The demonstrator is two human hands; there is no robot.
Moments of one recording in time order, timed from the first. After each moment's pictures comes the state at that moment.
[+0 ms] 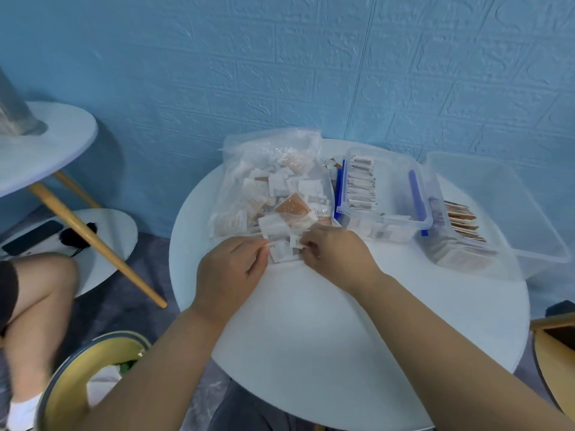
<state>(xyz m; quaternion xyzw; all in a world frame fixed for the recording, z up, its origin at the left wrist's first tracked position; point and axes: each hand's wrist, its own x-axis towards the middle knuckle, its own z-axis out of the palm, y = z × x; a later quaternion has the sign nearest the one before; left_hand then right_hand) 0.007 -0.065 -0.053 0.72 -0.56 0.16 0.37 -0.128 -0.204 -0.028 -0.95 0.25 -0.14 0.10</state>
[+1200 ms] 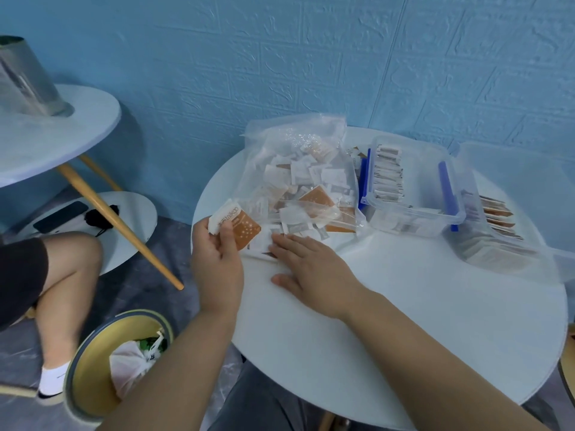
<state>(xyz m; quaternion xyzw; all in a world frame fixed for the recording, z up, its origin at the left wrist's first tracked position) -0.003 -0.050 -0.042 0.76 -0.17 0.03 0.62 -0.105 -0.157 -0.053 -0.98 0.12 -0.05 0.13</state>
